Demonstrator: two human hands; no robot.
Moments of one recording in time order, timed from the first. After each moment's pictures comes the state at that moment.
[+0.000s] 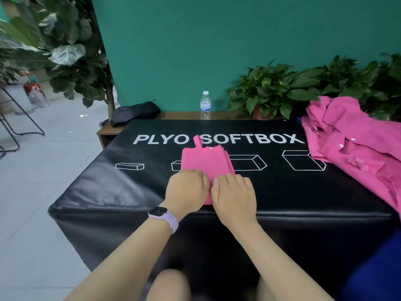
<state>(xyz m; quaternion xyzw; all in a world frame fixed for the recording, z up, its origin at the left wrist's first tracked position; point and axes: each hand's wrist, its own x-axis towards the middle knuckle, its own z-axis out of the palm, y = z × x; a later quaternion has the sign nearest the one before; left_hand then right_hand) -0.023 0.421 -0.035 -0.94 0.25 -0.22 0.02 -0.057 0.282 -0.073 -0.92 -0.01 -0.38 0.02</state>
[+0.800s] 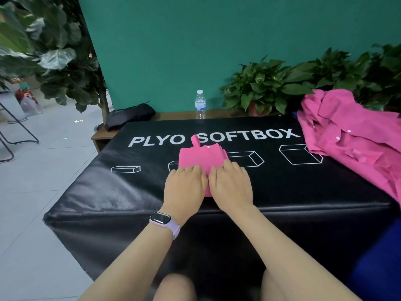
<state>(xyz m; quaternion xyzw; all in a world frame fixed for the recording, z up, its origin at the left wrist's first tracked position) -0.026 0.419 -0.038 -0.93 0.24 -0.29 0.07 -0.039 0.280 -0.045 -0.96 0.00 -0.26 0.03</state>
